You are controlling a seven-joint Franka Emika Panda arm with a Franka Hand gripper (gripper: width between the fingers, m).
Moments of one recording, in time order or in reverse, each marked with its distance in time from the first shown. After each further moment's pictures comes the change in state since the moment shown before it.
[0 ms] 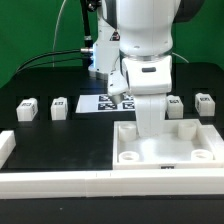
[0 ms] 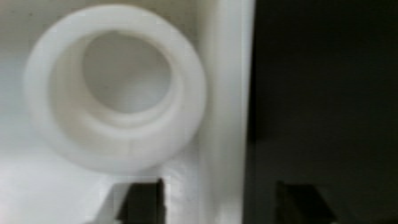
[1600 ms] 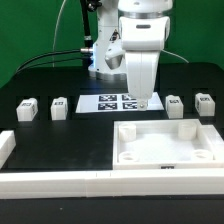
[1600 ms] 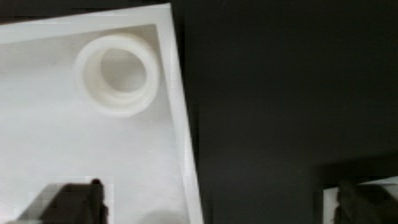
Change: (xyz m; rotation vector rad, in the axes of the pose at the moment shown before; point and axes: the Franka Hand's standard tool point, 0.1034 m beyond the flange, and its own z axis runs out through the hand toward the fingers) arm -0.003 -0.018 -0.049 -0.067 -0.027 0.120
